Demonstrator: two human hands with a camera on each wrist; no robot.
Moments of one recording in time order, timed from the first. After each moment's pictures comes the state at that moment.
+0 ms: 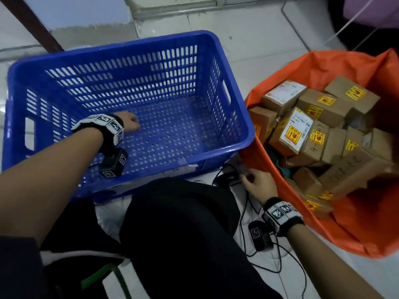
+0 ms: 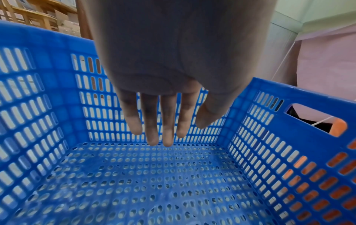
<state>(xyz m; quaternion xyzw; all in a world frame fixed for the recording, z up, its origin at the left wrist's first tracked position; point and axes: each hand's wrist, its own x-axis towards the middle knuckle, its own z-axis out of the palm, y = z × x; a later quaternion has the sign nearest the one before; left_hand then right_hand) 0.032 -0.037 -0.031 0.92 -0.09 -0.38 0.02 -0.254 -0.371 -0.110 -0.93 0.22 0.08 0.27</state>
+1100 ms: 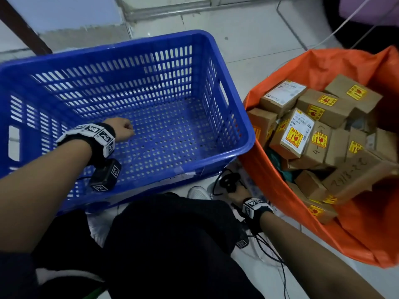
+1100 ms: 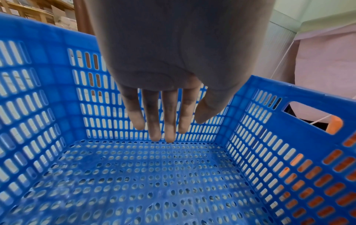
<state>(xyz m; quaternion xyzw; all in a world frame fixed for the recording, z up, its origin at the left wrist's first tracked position) 0.030 -0.037 -0.038 0.93 -0.08 -0.36 0.04 -0.233 -0.335 -0.176 -0.80 0.33 0.32 0.39</state>
